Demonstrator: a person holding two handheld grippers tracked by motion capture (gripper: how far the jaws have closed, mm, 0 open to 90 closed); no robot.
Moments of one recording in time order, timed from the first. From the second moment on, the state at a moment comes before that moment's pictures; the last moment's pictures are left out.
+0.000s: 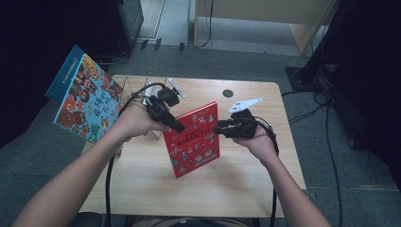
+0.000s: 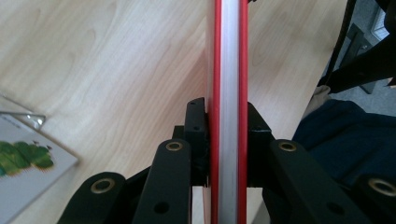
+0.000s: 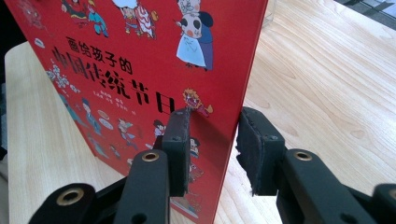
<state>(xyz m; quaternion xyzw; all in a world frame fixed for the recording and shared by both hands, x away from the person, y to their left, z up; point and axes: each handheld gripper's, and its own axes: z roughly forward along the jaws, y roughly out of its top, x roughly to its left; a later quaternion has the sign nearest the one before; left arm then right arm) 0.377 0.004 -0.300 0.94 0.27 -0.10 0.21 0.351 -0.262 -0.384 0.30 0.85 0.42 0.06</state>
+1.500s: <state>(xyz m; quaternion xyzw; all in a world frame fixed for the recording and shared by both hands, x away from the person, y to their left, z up) 0.410 -0.002 -0.294 0.92 0.31 -0.18 0.13 0.344 -0.257 -0.418 0.27 0.84 0.46 0.08</state>
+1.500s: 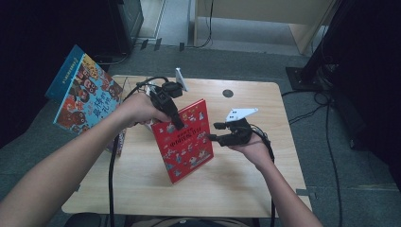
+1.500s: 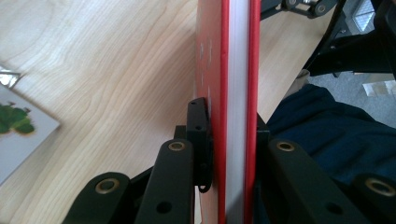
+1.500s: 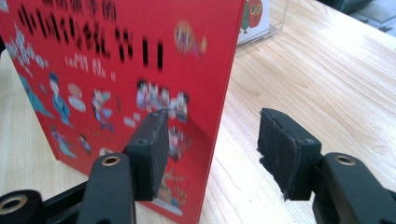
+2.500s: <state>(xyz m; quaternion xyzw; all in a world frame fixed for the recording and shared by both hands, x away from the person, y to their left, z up) 0.453 0.061 -0.251 0.87 0.42 -0.19 0.18 0.308 -0.266 -0.507 0.33 0.86 0.38 0.11</state>
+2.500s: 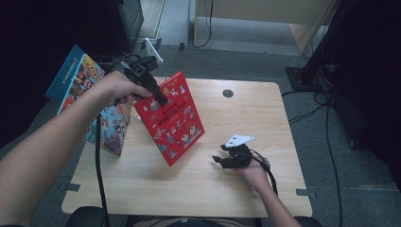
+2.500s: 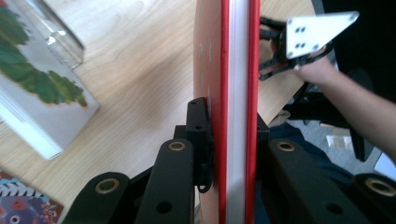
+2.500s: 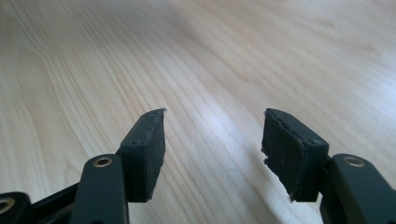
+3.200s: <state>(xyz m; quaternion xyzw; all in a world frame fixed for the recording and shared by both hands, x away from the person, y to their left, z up) 0.479 0.148 -0.199 0.80 0.51 -0.18 0.25 0.301 -0.263 -0.523 0.33 0.85 0.39 0.14</state>
